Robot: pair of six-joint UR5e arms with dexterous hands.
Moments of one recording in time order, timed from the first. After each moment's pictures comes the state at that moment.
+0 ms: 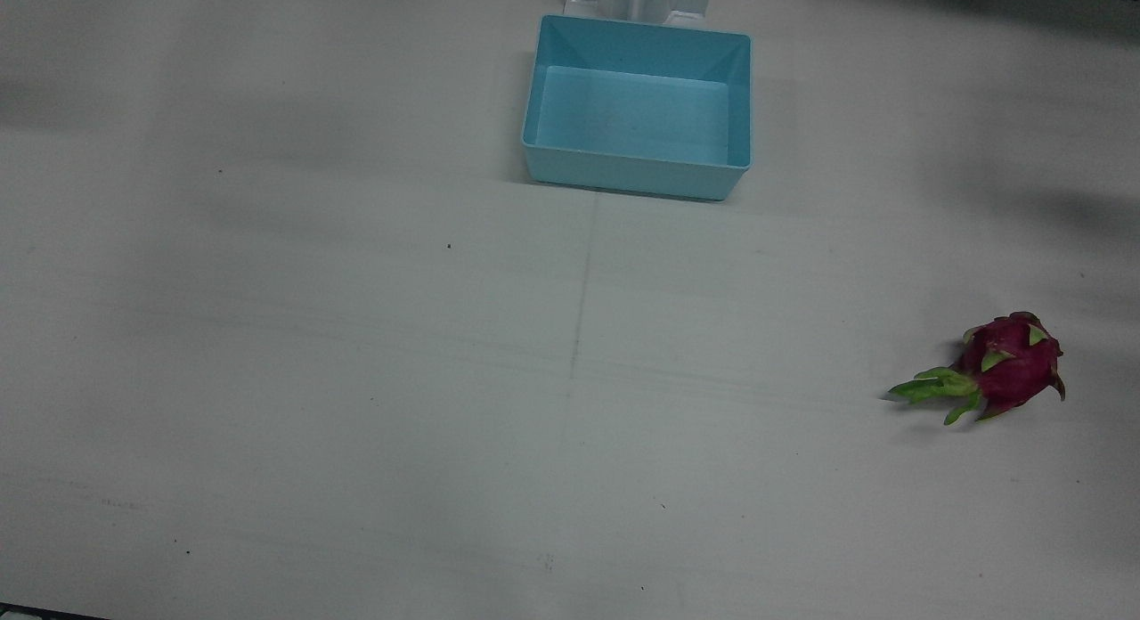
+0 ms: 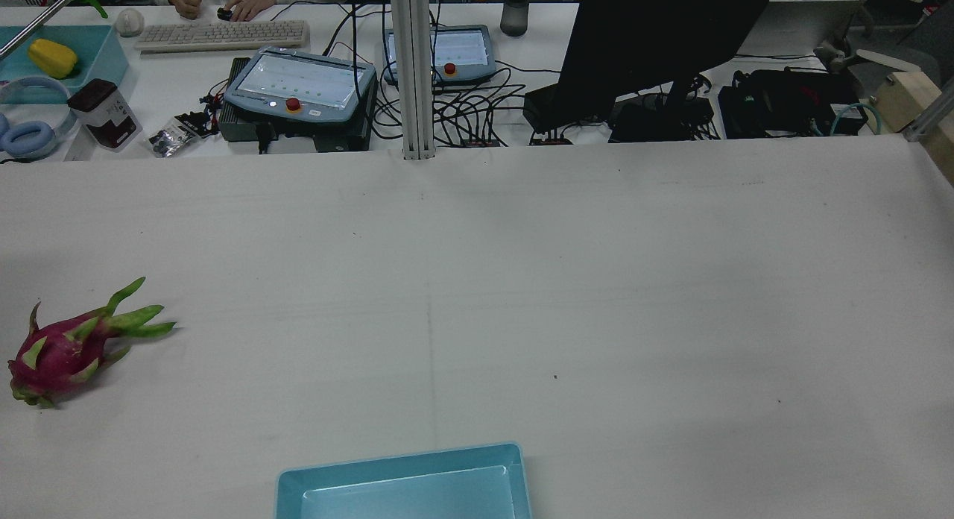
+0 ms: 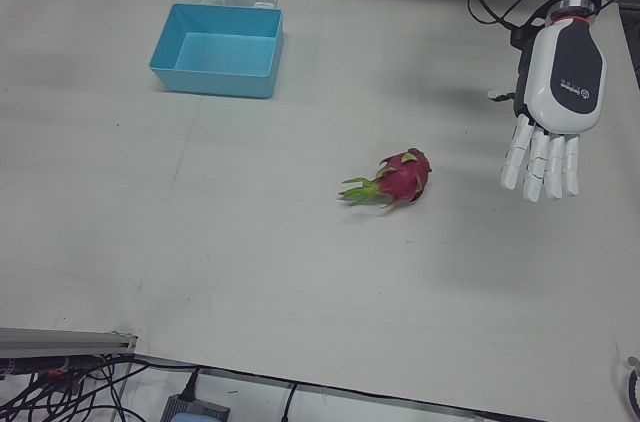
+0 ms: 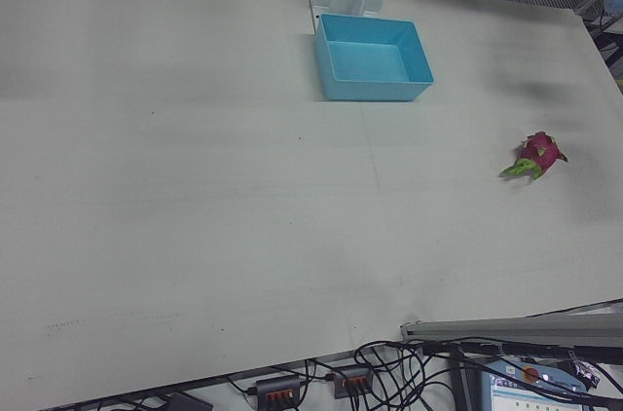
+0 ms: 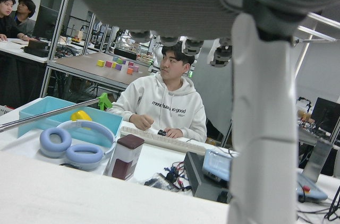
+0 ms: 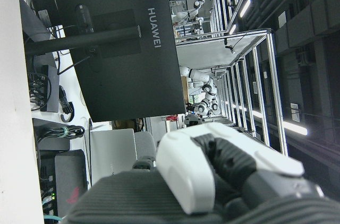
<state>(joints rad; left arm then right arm) -1.30 -1.39 -2.13 0.41 1.52 1.27 1.50 -1.66 1.70 -3.22 -1.56 0.16</state>
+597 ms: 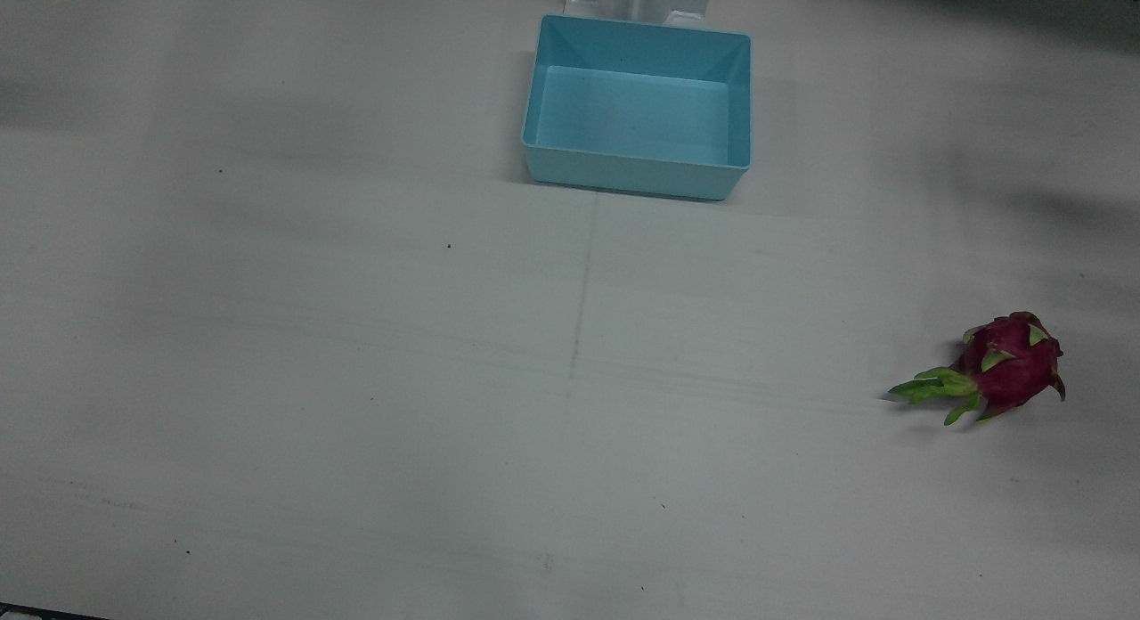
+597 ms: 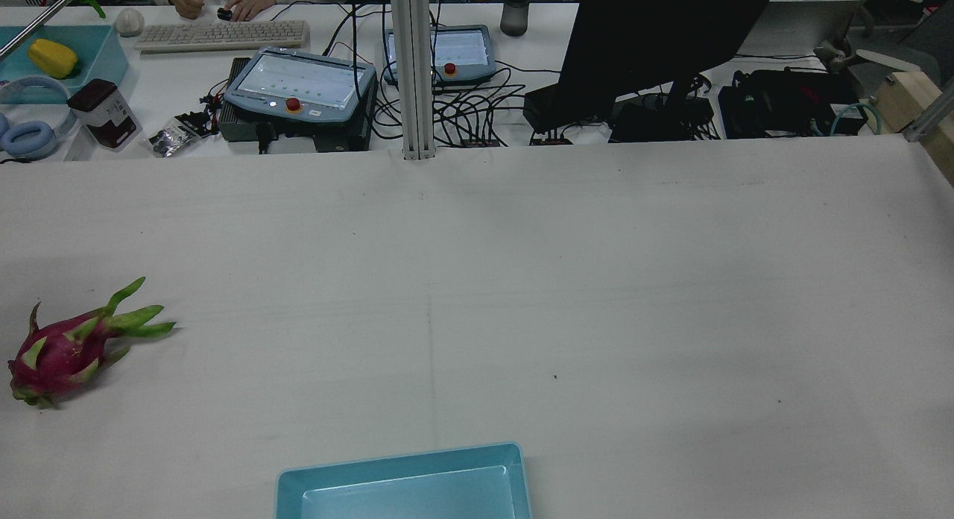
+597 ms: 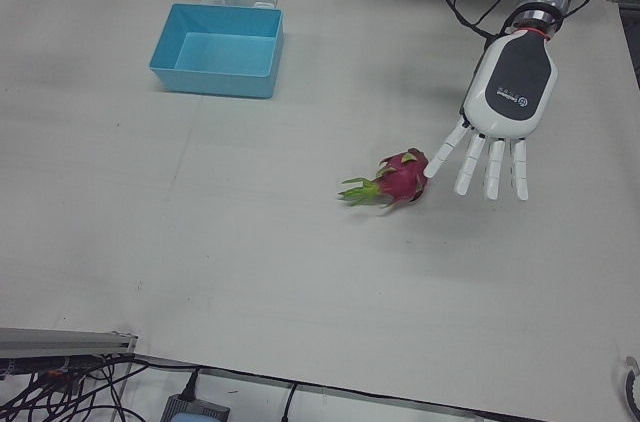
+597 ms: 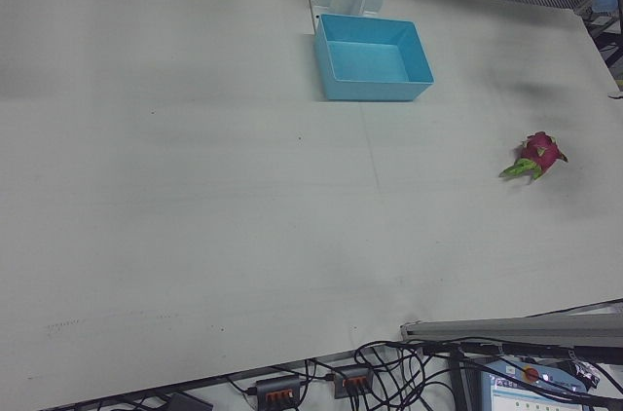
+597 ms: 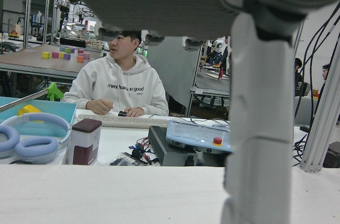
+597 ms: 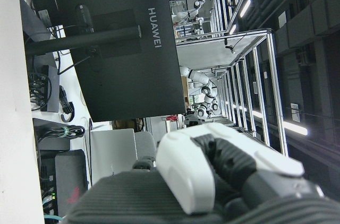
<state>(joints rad) -1.20 -1.39 -2.14 0.33 1.58 1.45 1.50 -1.66 1.70 -3.22 -1.56 0.16</state>
